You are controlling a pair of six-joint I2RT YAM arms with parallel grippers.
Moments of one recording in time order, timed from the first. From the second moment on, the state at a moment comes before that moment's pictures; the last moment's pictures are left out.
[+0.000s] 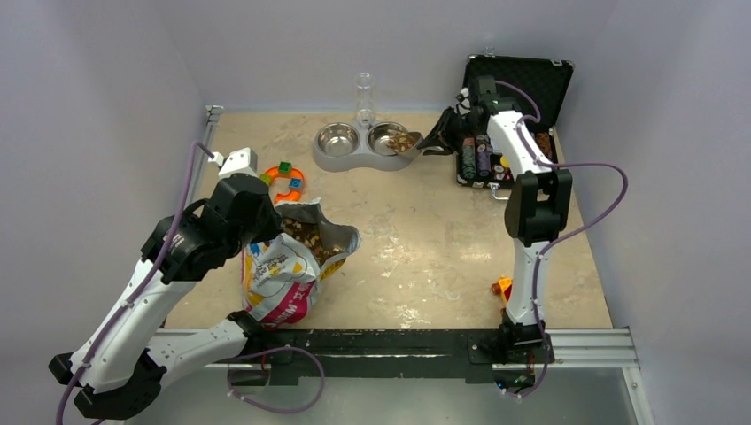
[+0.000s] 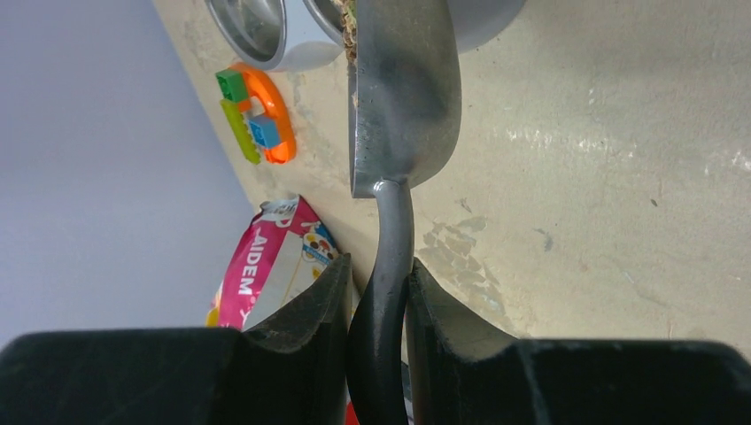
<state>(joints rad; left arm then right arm) -0.68 0.93 1.38 -1.21 -0.43 -0.77 0.13 2.15 1.99 -0.86 -0.63 0.70</state>
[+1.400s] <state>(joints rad) -0.68 0.93 1.38 -1.22 -0.42 -0.78 0.39 2.33 2.39 -1.05 -0.06 0.40</state>
